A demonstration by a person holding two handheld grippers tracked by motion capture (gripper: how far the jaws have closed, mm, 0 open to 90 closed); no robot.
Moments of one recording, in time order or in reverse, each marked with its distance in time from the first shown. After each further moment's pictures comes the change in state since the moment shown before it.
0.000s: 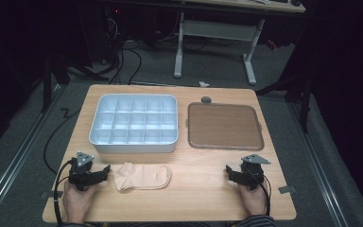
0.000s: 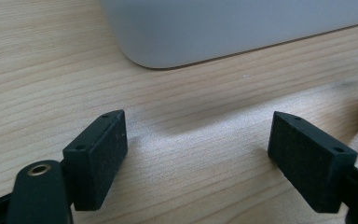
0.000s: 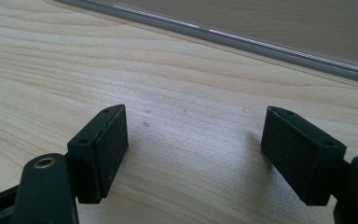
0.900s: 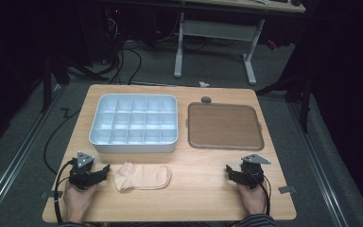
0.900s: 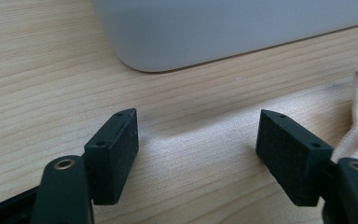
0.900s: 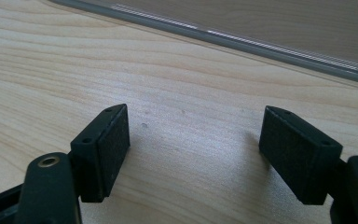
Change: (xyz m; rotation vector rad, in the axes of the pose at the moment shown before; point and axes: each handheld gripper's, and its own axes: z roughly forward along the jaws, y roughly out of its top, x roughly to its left) left arm -0.002 0.000 -0.001 -0.016 -0.011 0.006; right arm 0.000 0.000 0.000 -0.003 -0.006 0.003
